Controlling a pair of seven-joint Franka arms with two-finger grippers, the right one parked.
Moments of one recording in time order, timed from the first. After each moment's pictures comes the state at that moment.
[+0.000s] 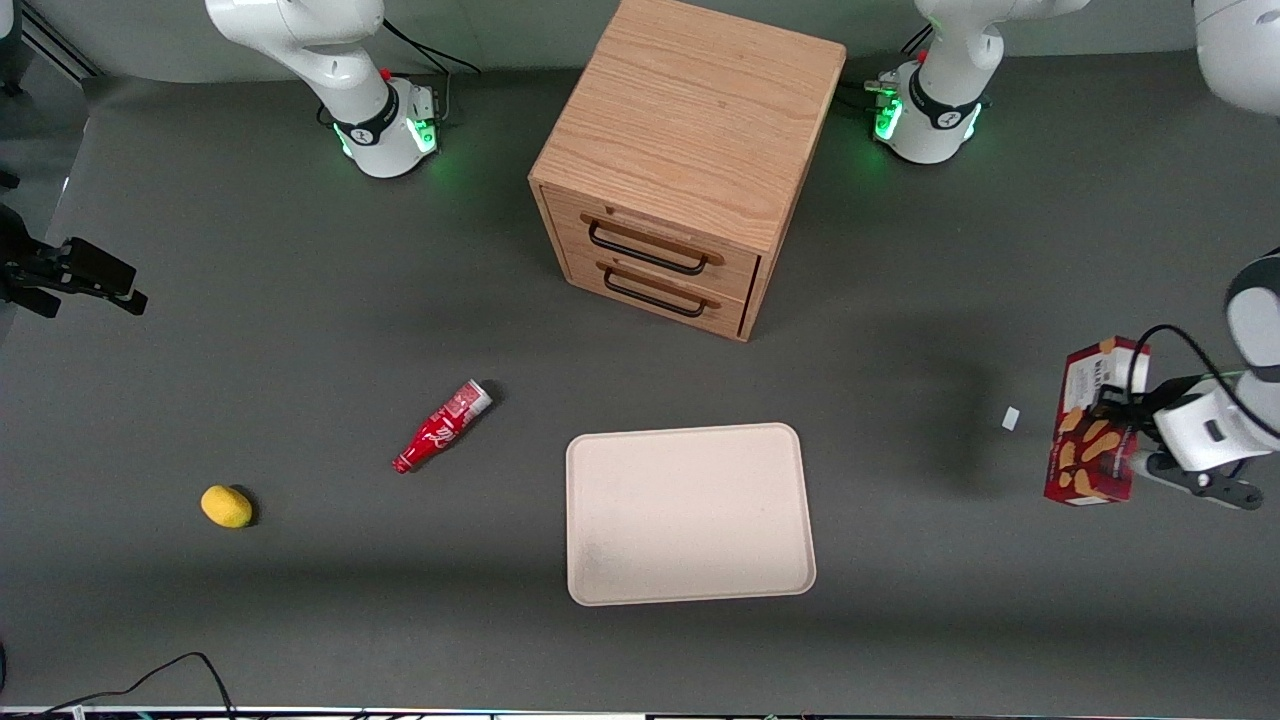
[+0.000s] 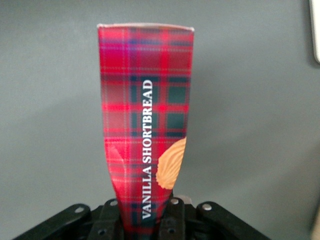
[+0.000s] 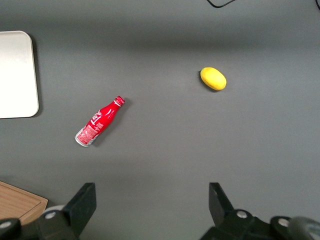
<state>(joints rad) 0.00 0.45 0.17 -1.44 -0.12 1.64 0.50</state>
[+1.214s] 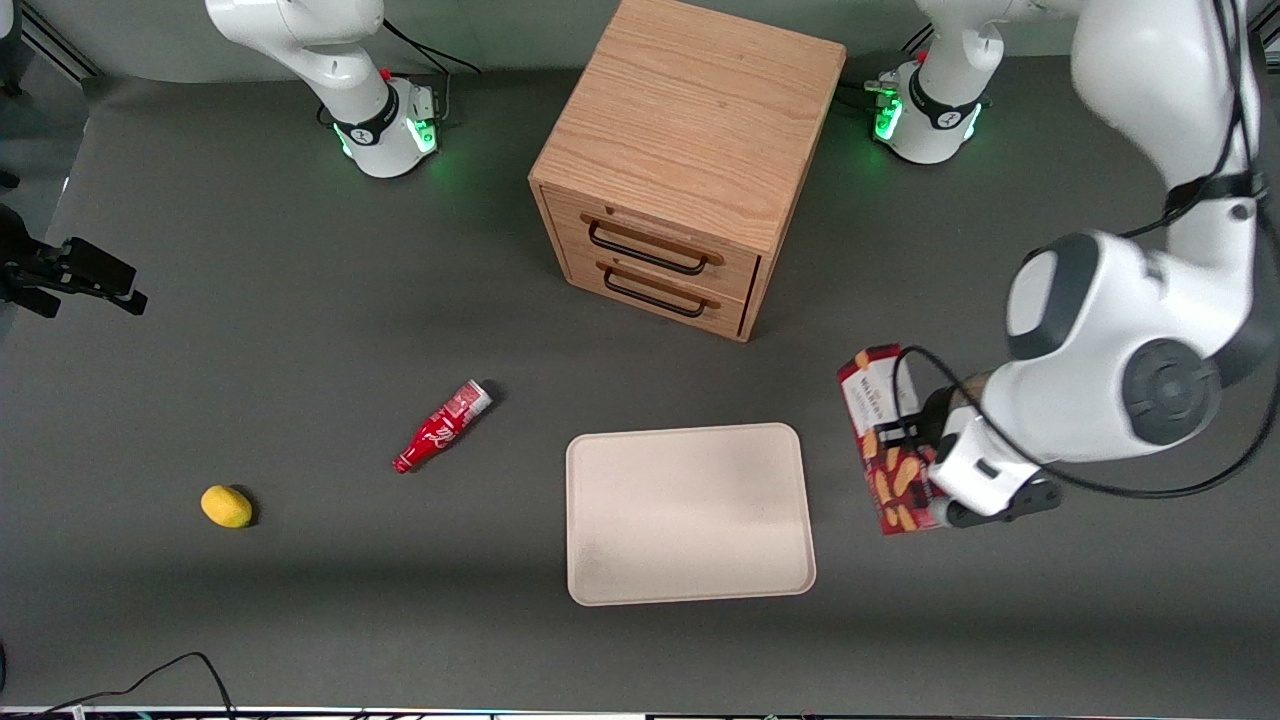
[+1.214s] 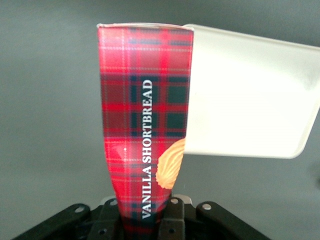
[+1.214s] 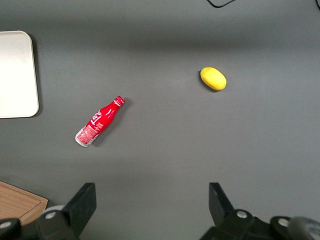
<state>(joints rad) -0.12 0.62 -0.23 -1.20 -0.08 1.75 -0.48</state>
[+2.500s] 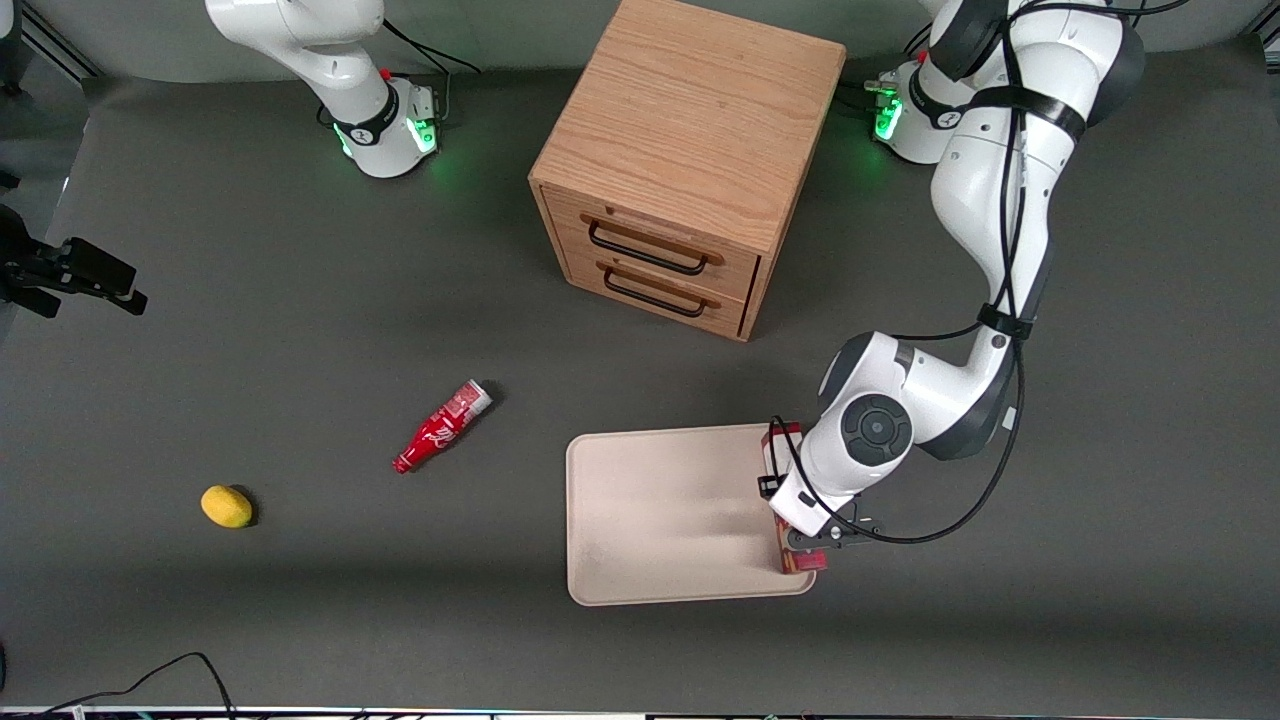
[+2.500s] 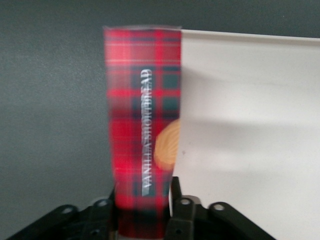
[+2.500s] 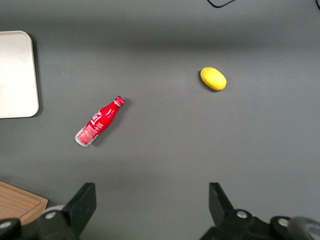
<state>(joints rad) -0.25 0.87 -0.24 -1.28 0.16 2.19 -0.59</state>
